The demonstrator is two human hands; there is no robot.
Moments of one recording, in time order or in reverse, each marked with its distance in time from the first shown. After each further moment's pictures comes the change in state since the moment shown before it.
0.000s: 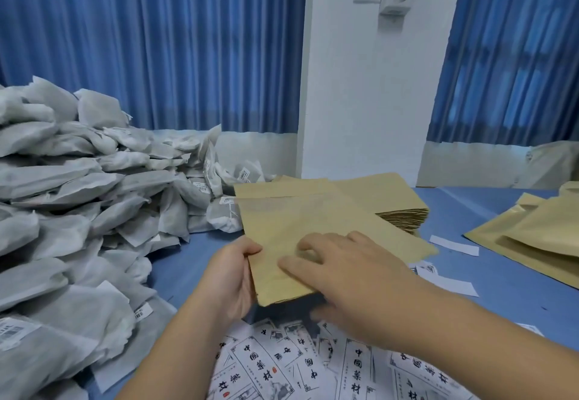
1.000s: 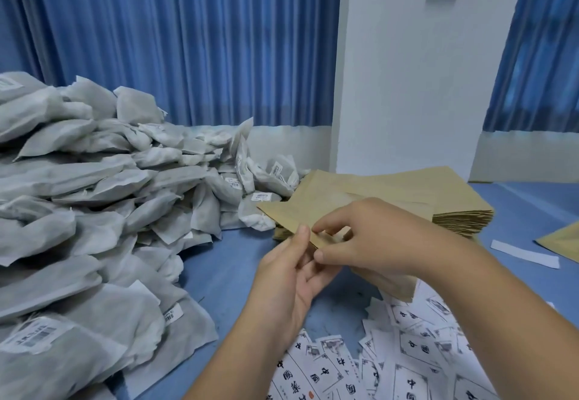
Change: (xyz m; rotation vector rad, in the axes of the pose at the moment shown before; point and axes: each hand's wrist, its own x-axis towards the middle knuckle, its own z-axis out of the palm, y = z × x) left_hand 0.014 -0.022 0.000 -0.052 -0.143 0.265; right_hand 0.068 0.032 -0.006 0.497 -0.063 0.223
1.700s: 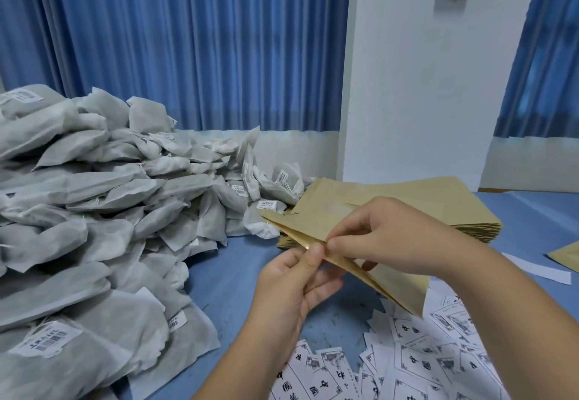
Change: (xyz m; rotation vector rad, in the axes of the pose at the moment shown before) left_hand -0.005 0.000 0.001 0.196 0.039 0.069; right_hand -0.003 0.015 -0.013 0.386 -0.003 -0.002
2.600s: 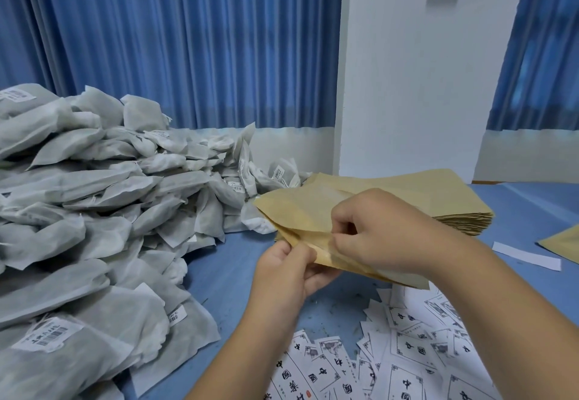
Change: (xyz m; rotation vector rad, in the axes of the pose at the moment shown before) left_hand -0.005 0.008 0.010 0.075 0.071 0.029; right_hand -0.002 -0.009 0.007 -0.434 0.147 -0.101
